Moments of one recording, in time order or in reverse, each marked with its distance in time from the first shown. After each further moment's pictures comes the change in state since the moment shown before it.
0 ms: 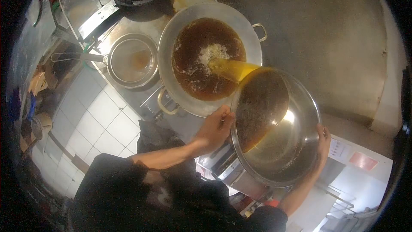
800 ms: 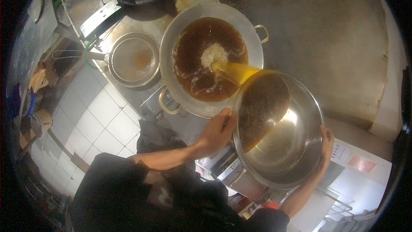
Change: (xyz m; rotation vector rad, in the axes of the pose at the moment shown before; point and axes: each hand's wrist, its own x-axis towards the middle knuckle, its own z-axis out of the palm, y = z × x) left_hand -0.003 0.001 0.008 -0.235 -0.034 -0.131; right_hand 0.019 0.018 -0.012 -0.022 -0.001 -0.035
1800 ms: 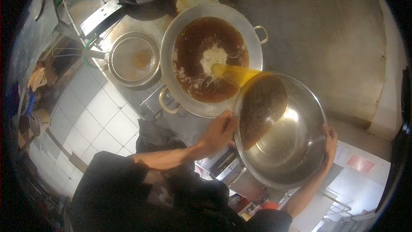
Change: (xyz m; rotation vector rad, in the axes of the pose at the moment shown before) left_hand -0.002 -0.010 -0.002 -0.074 -0.096 -0.041; right_hand -0.002 -0.025 -0.013 -0.096 0.023 0.030
